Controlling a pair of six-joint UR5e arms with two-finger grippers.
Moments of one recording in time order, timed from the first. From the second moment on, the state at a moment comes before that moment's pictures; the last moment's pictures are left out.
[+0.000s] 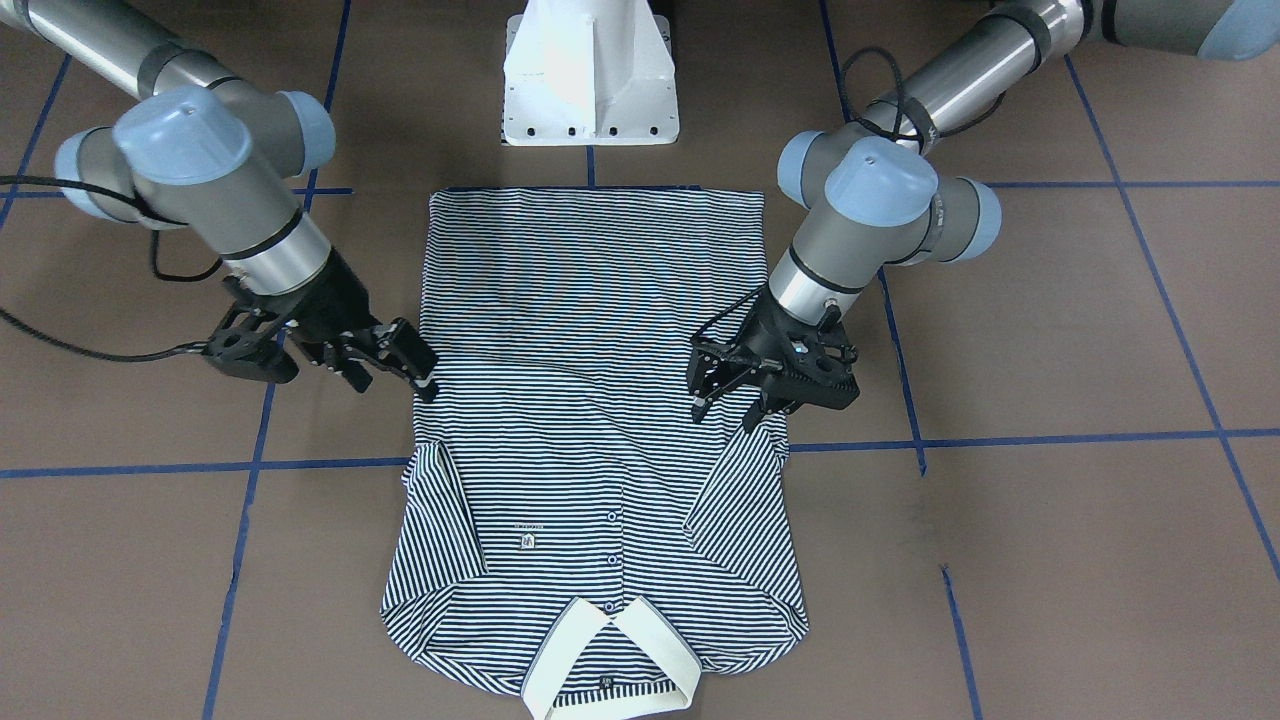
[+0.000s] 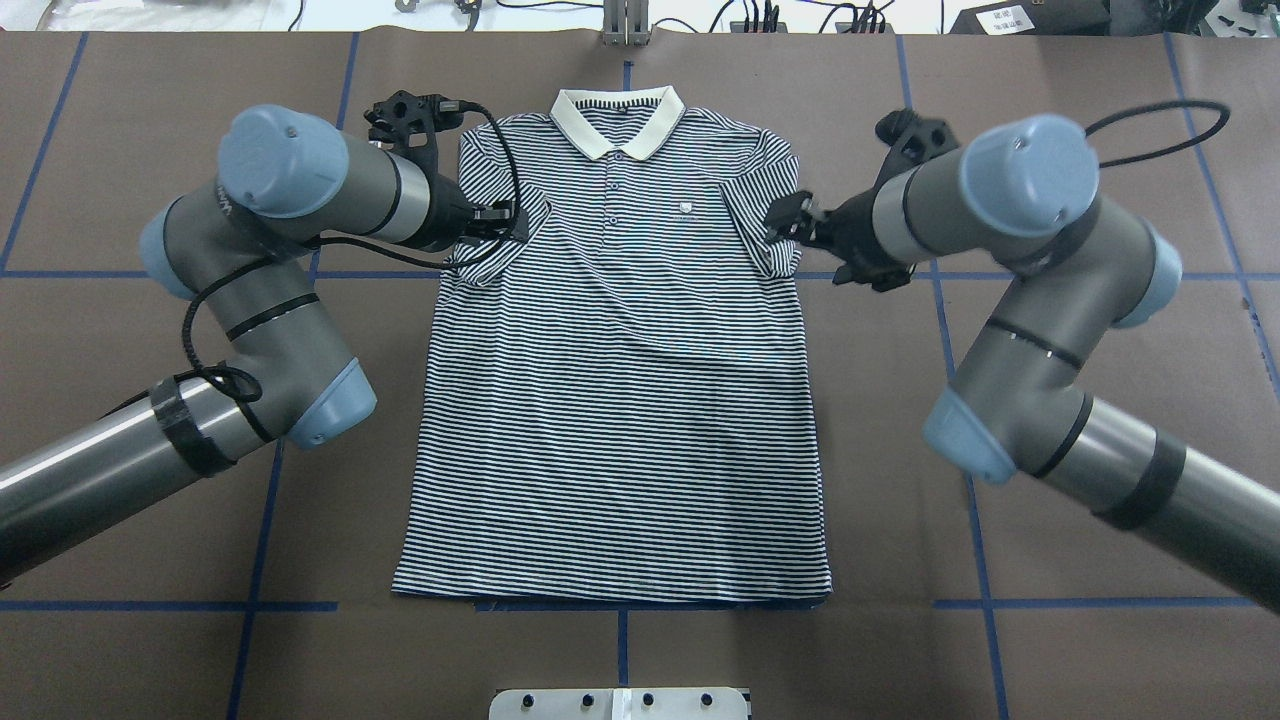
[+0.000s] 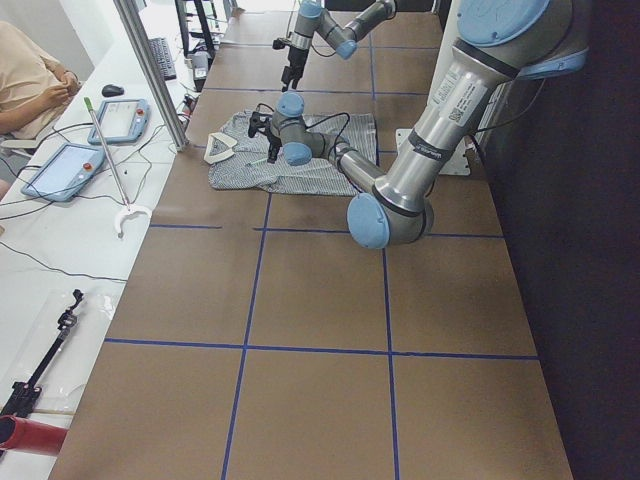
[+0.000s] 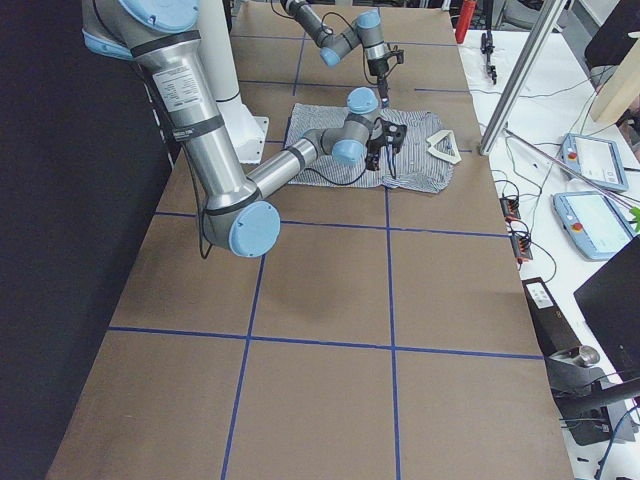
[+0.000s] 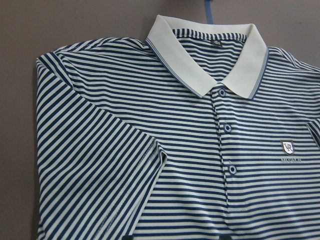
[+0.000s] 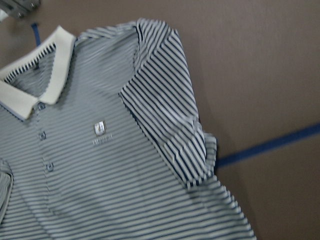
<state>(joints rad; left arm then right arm) -0.72 -2.15 -1.50 -2.24 -1.89 -1.16 0.68 -1.15 1.70 -1.06 1.85 1.60</state>
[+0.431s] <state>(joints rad) -0.73 -2.02 -1.64 -2.24 -1.90 -1.17 0.33 -1.26 1.96 -1.34 1.54 1.86</state>
